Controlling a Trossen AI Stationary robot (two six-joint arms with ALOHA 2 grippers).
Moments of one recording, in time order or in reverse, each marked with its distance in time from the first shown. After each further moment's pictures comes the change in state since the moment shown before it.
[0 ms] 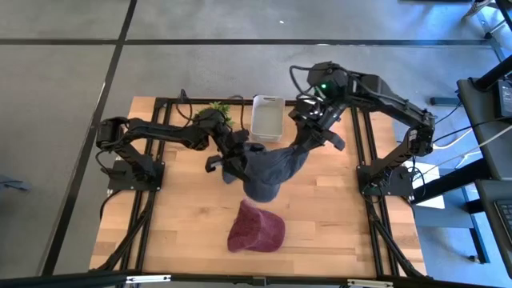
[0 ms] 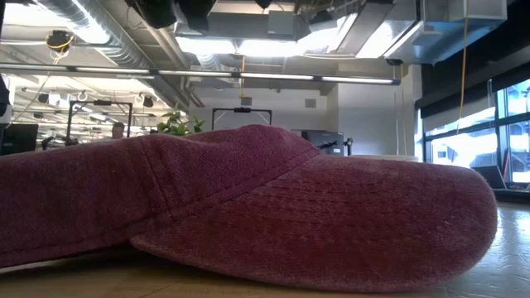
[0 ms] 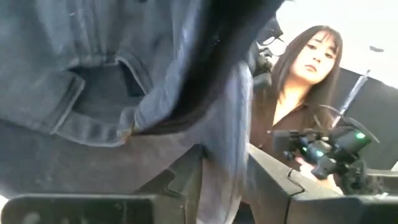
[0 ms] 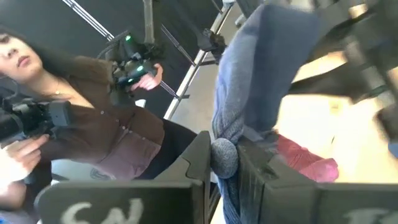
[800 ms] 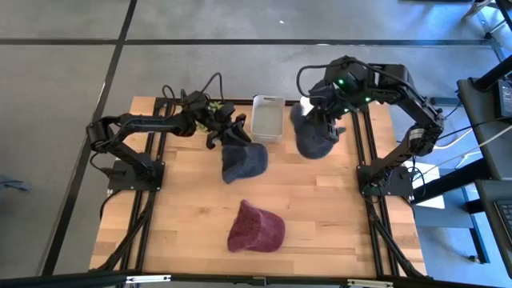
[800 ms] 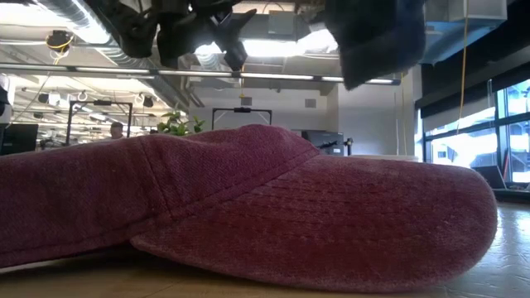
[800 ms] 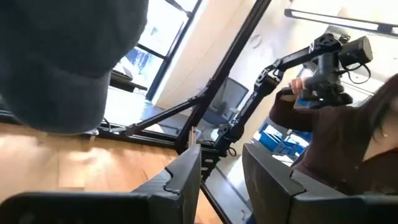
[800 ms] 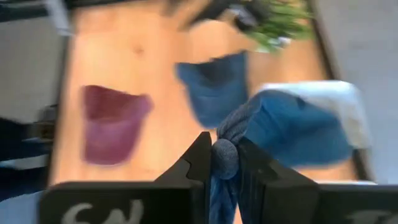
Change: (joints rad) left arm 0.289 -0.089 -0.217 -0.013 -0.101 0.065; right arm -0.040 0.000 0.190 -0.405 0.817 -0.180
